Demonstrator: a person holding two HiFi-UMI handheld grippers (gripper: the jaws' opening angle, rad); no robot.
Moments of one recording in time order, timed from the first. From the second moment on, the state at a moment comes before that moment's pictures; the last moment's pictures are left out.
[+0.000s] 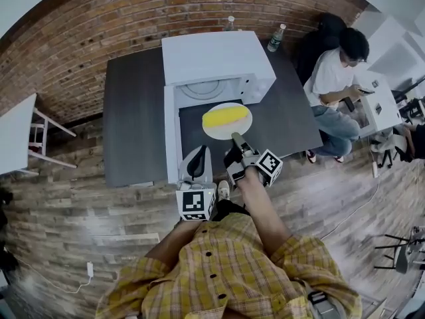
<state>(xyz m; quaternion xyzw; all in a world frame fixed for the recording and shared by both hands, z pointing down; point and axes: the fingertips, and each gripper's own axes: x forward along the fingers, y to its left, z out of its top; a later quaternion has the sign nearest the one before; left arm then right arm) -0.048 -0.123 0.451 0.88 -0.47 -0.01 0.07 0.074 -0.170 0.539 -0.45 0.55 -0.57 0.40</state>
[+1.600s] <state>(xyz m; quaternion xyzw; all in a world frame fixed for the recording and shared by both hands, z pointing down) -0.025 -0.237 0.483 0.81 -0.58 0.00 0.07 0.095 -0.335 0.658 -0.42 0.57 -0.61 0.35</state>
